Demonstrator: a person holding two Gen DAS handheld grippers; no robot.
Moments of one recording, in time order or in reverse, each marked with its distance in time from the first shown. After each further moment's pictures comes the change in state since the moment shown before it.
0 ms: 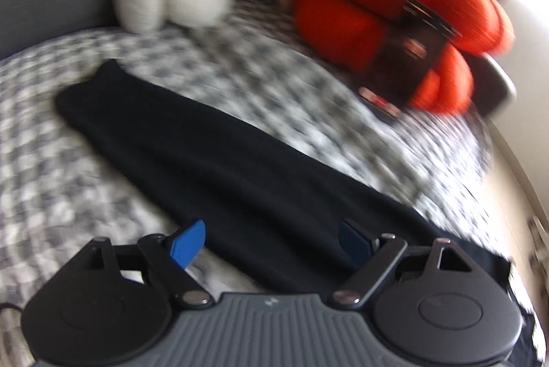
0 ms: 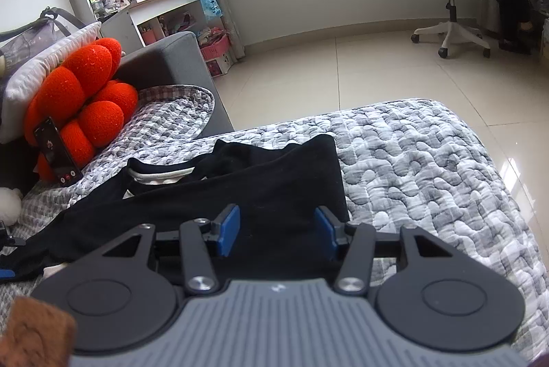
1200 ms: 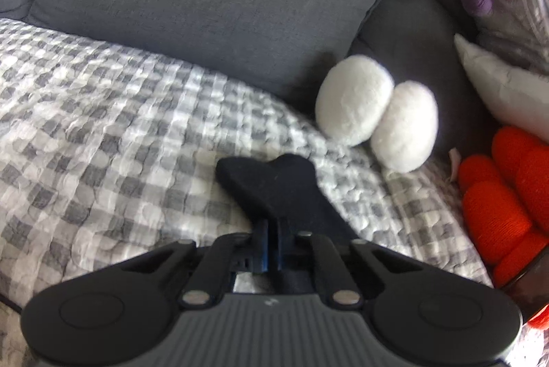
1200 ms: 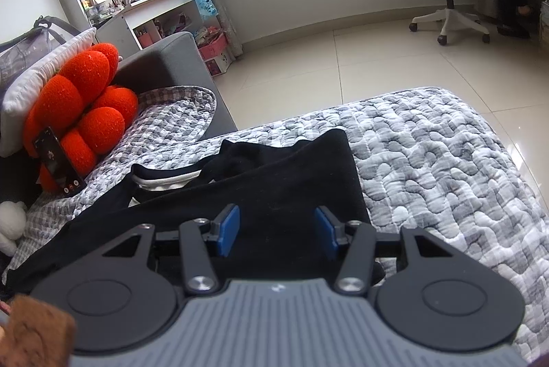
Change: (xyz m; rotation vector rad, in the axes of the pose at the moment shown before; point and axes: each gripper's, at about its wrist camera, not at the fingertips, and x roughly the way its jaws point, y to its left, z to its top) left arm 0.023 0.104 0.017 -0.446 -0.435 0.226; right arm 0.007 0.007 0.002 0.054 0.010 0.010
